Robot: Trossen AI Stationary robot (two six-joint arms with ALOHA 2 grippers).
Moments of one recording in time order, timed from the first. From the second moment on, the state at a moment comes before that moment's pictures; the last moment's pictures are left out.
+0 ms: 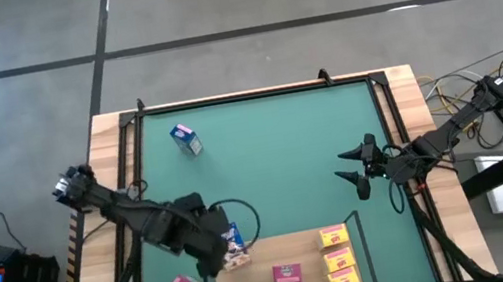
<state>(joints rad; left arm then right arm) -0.53 1.66 1.71 -1.39 -0.19 -0.75 0.49 0.58 0.21 -0.15 0.76 0.52</state>
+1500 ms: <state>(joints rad) -0.27 0.82 0.49 -0.35 -0.04 -0.99 0.49 0.58 0.21 -0.15 0.76 0.52</state>
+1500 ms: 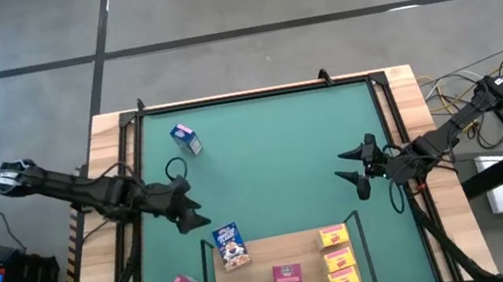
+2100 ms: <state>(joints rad) -0.27 0.88 0.33 -0.03 -0.01 -1.13 0.49 0.58 0.21 -0.15 0.76 0.52</state>
